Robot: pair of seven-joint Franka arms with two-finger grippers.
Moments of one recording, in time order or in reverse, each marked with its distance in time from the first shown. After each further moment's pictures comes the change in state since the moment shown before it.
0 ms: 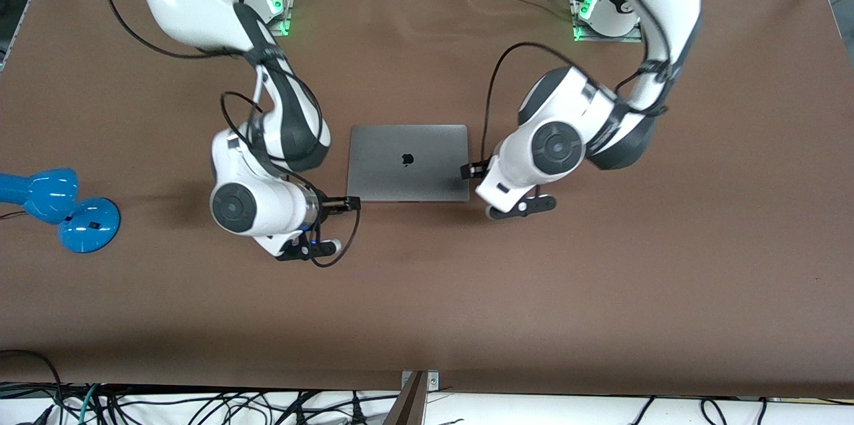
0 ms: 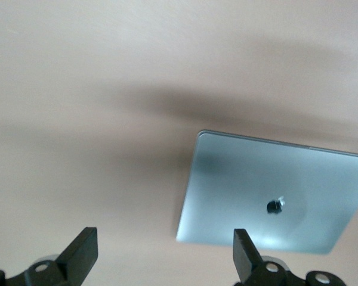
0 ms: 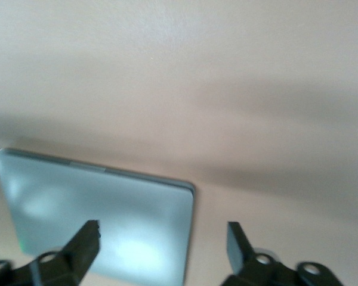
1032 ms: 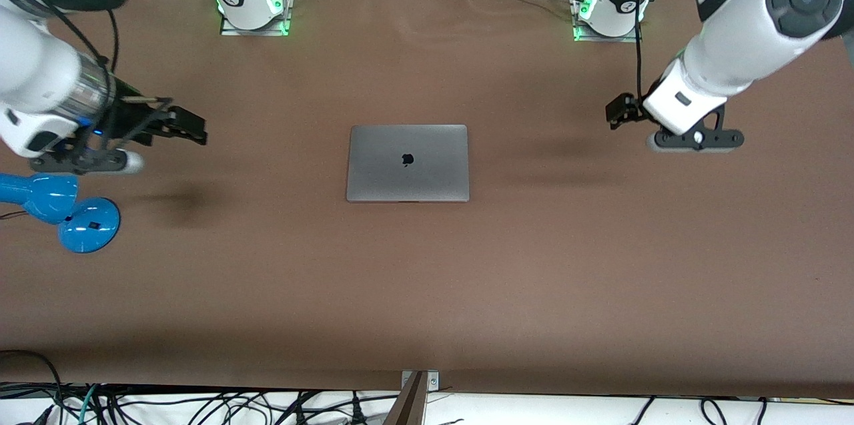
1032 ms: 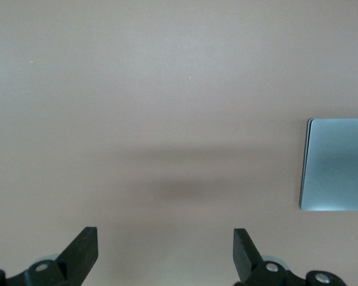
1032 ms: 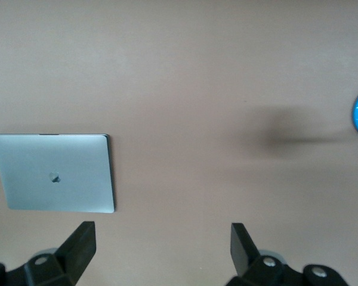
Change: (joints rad) left arm 0.213 -0.578 0.084 -0.427 0.068 -0.060 0.432; right arm -0.222 -0.513 -0.005 -0.171 -0.177 -0.243 -0.032
